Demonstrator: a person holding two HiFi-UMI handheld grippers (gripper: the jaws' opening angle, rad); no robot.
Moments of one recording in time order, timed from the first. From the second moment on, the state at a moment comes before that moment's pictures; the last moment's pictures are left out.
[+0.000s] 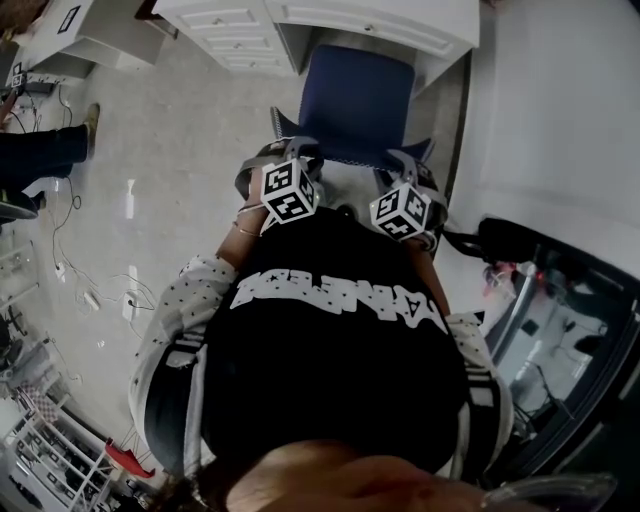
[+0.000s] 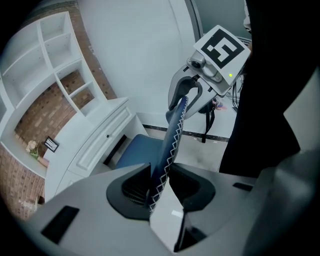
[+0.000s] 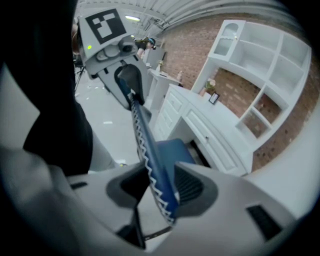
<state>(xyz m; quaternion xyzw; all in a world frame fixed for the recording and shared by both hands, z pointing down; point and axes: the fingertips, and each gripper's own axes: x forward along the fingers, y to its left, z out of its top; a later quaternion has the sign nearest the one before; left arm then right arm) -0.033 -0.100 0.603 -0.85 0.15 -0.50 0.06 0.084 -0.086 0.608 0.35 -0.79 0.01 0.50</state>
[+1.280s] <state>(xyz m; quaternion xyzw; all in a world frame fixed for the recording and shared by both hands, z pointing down) -0.043 -0.145 0.603 -0.86 0.11 -0.49 0.06 0.074 -0.131 0.611 0.39 -0.77 0.03 0.51</state>
